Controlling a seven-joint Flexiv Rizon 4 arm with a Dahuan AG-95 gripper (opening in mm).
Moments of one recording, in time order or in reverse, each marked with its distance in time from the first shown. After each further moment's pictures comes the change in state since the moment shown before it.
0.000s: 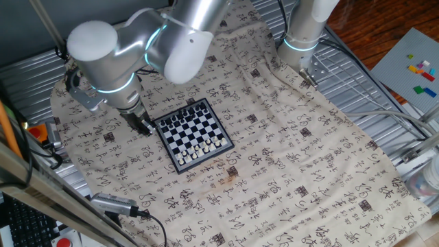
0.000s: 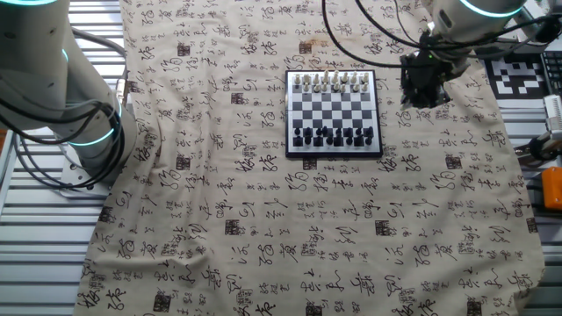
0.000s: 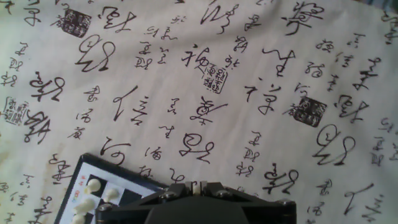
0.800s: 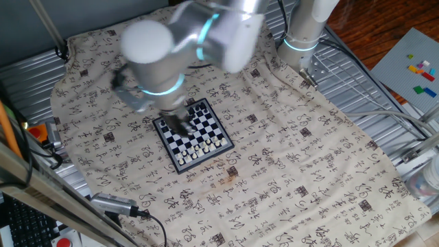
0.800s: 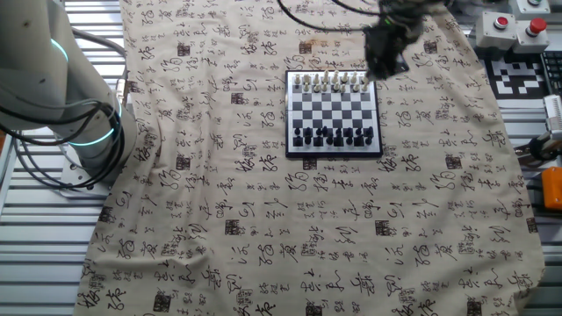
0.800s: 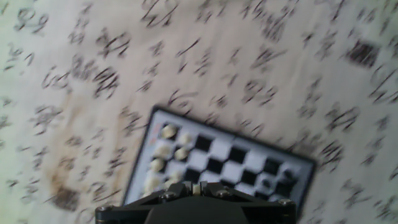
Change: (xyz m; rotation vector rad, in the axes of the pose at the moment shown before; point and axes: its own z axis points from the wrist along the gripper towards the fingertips) arm 0.075 0.106 -0.010 0.019 0.007 0.072
